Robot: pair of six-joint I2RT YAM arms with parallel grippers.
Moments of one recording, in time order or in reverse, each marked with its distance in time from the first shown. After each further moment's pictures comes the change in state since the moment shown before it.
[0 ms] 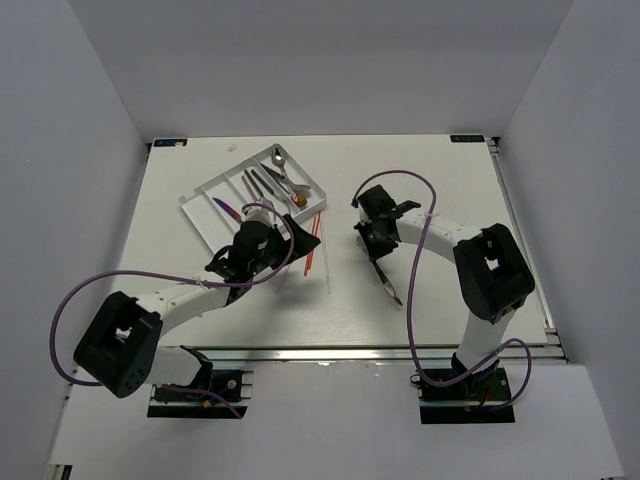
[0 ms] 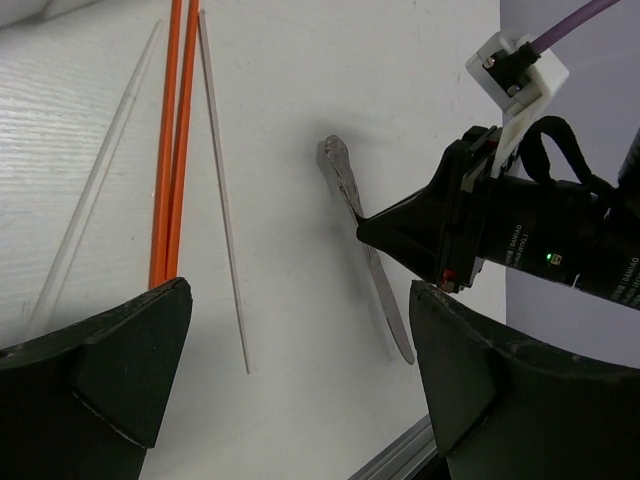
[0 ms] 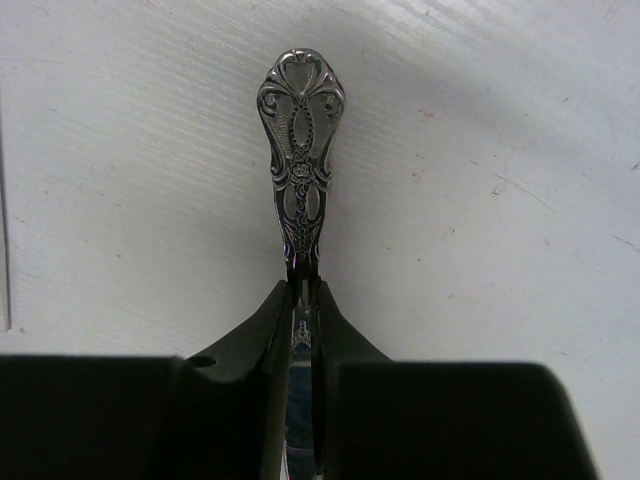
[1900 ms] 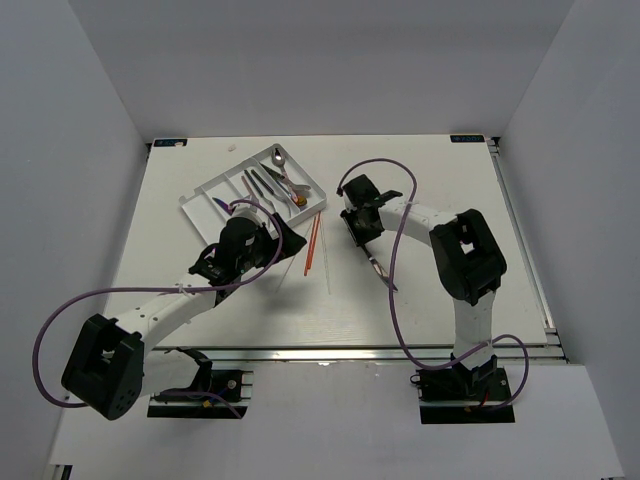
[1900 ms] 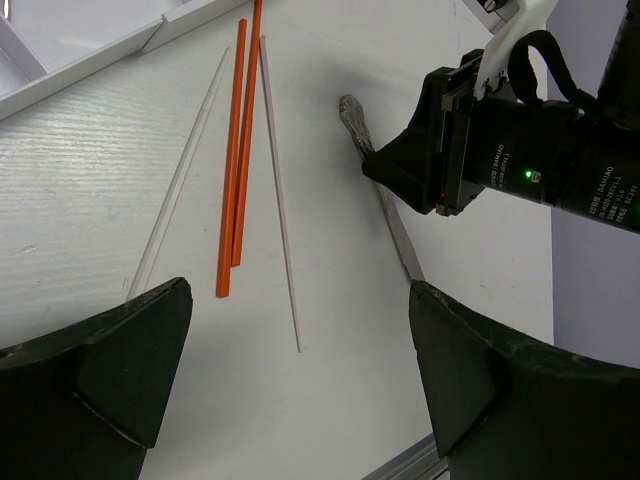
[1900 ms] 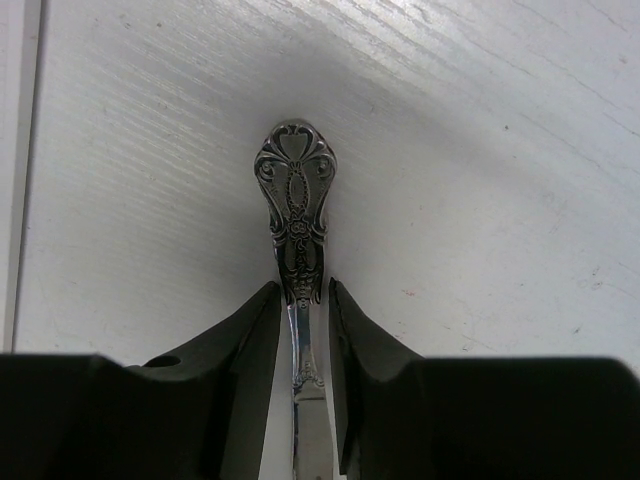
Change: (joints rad) left arm 0.058 -0.110 0.023 -0.190 -0.008 0.111; right arm 0.017 0.202 0.200 0.042 0.052 -0.068
